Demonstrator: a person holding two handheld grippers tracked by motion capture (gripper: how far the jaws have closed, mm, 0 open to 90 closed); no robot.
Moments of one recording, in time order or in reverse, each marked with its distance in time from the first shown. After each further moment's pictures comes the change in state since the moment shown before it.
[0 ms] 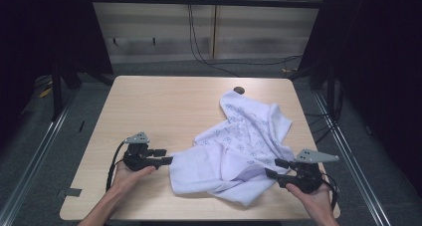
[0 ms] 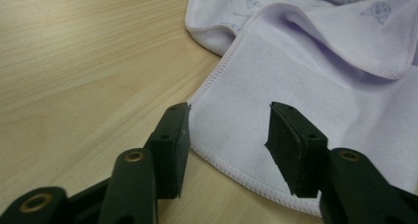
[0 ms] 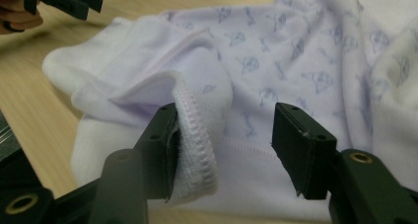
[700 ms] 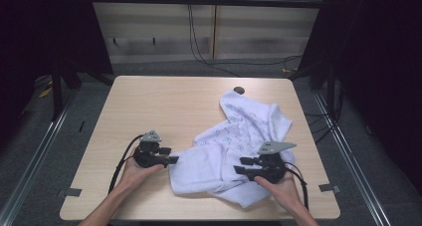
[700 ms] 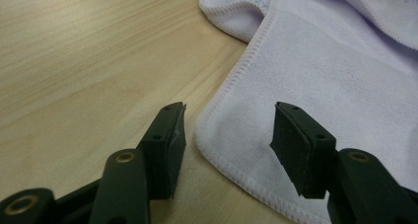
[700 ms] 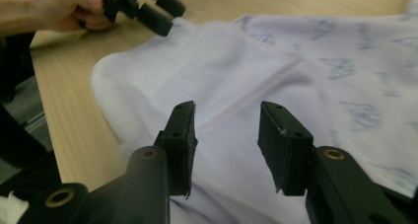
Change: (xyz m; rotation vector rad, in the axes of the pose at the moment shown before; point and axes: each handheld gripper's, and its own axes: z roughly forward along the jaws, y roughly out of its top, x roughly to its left) left arm 0.004 0.006 0.029 0.099 0.060 0.062; right arm 0.034 0.033 0.073 0.064 0.197 -0.072
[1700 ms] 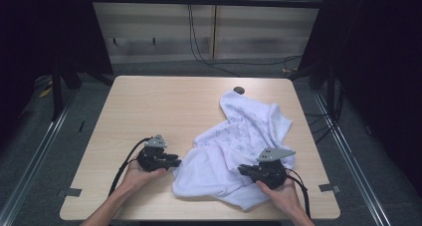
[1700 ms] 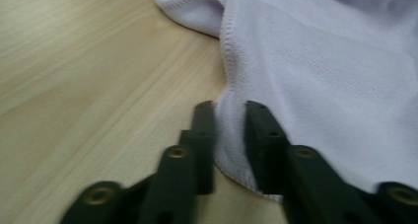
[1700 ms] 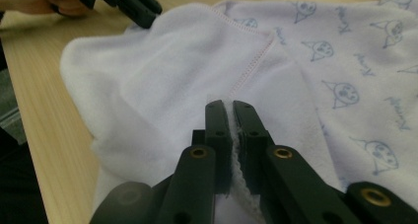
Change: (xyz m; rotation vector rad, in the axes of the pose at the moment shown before) left arm -0.017 0.001 0.006 0.045 -0.067 0.102; right arm 0.002 -0.018 0.000 0.005 -0.062 -0.030
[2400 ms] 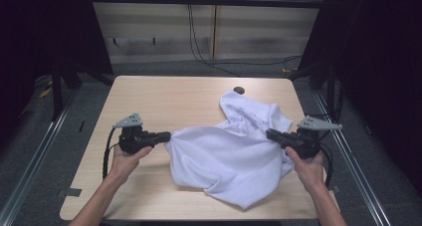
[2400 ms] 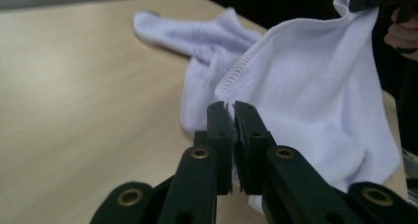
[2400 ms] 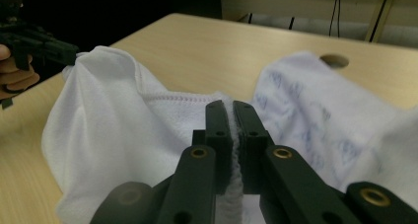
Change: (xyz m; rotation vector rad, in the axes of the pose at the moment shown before) left arm 0.016 0.040 -0.076 -0.355 -0.013 -0.073; right arm -0.064 0.047 -0.071 -0.255 -0.128 0.120
